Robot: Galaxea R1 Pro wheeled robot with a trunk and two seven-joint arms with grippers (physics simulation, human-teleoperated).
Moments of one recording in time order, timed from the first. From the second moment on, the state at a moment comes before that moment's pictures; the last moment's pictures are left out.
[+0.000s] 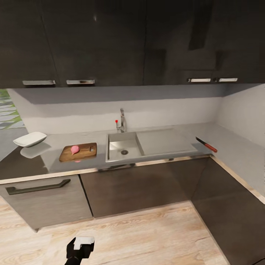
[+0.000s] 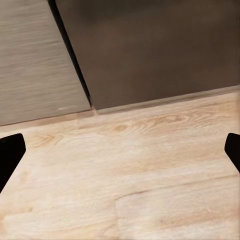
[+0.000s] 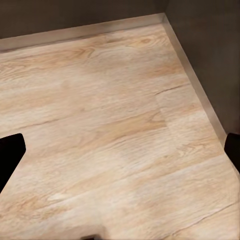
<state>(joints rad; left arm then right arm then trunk) -0.52 0.00 -0.19 0.08 0.14 -0.61 0.07 -0.18 0.05 -0.88 -0.37 0.70 -0.49 0.08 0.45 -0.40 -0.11</state>
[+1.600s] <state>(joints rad) -0.52 0.00 -0.19 0.08 0.14 -0.56 0.07 -0.22 0.10 -0.80 -0.60 0.70 -0.37 -0.06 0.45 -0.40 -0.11</state>
